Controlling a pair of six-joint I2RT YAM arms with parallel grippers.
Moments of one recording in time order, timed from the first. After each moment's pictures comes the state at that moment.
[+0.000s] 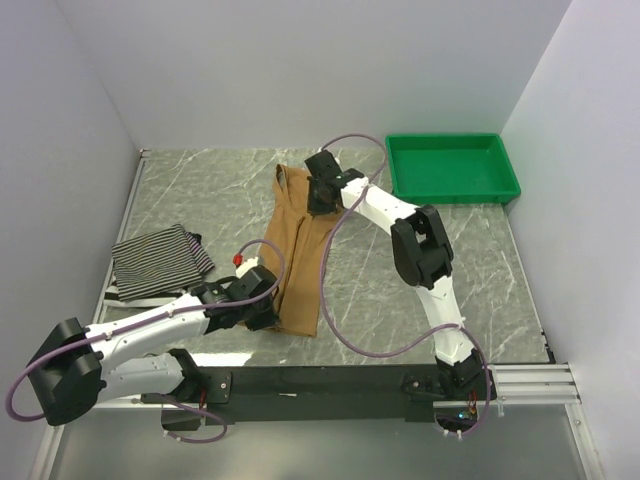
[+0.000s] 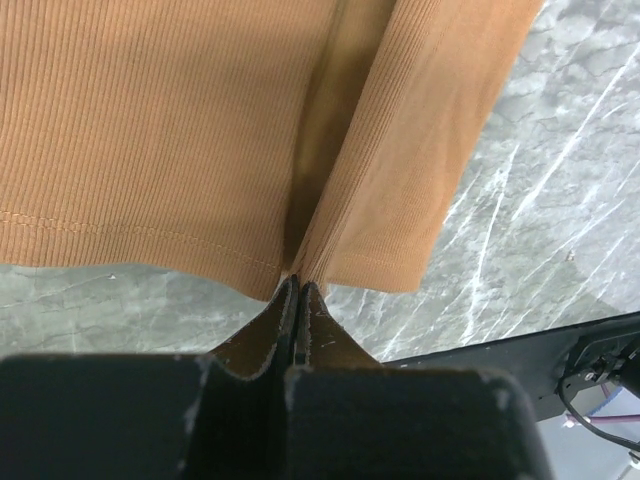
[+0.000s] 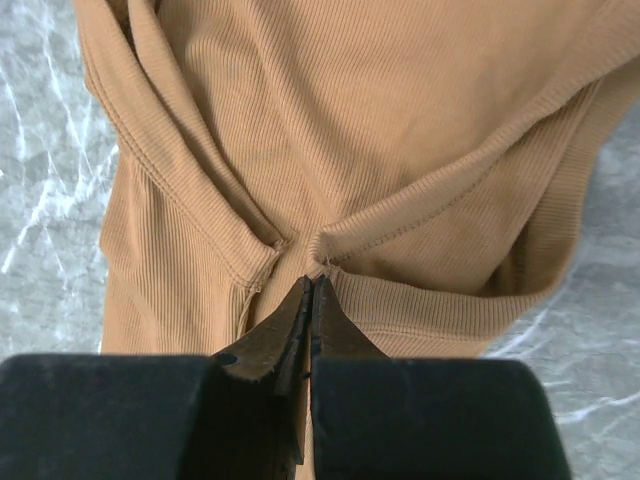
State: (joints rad) left arm -0.89 1.10 0.59 -0.52 -0.13 -1.12; right arm 0.59 2.30 1.94 -0.57 0.08 0.56
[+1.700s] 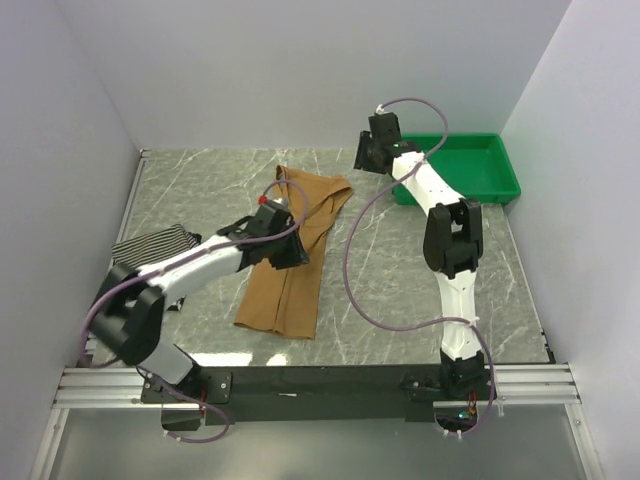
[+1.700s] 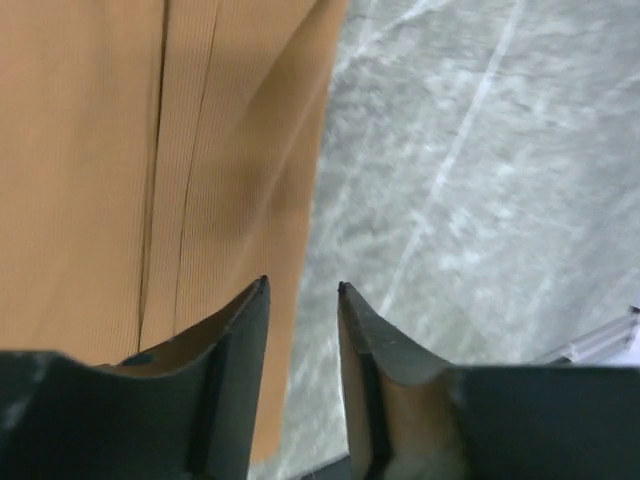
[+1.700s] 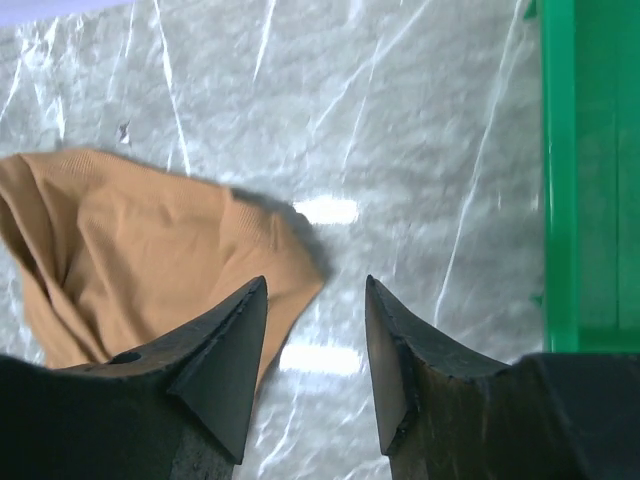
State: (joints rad) left arm -0.64 1.50 1.00 -0.35 0.06 -0.85; right arm 0.31 2.26 2.04 -0.51 0.08 0.40
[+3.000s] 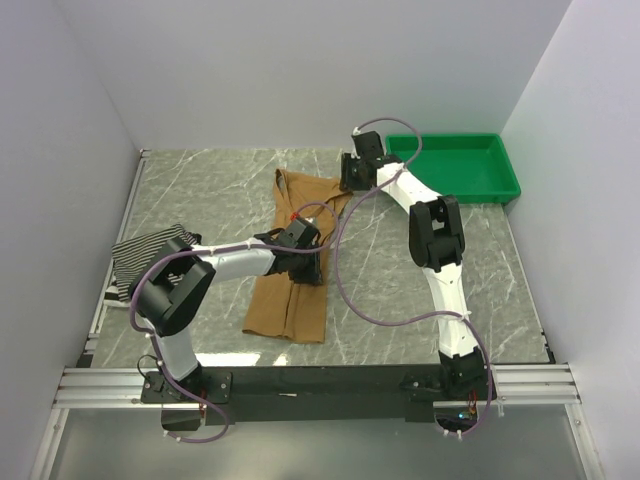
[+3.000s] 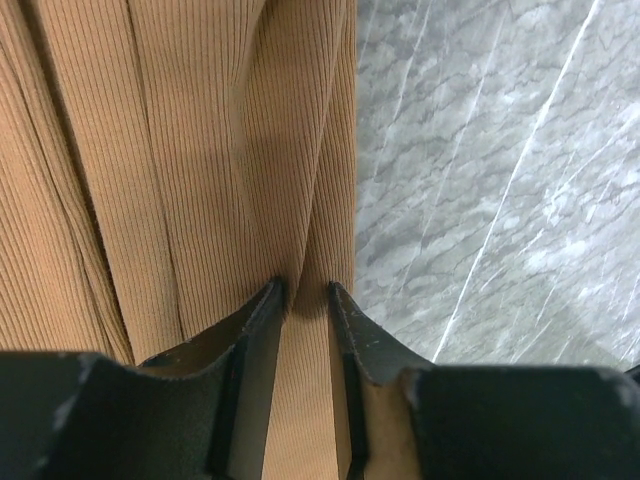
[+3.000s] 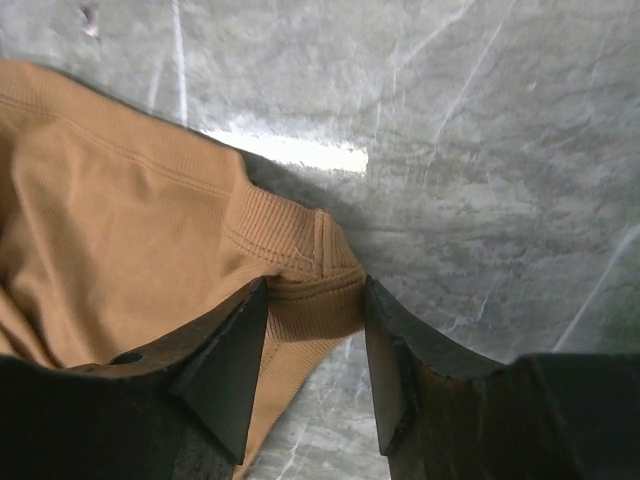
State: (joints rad) left arm -0.75 1.79 1.04 -0.25 0.07 -0.75; right arm 0.33 2.44 2.09 -0.47 -0.07 0.30
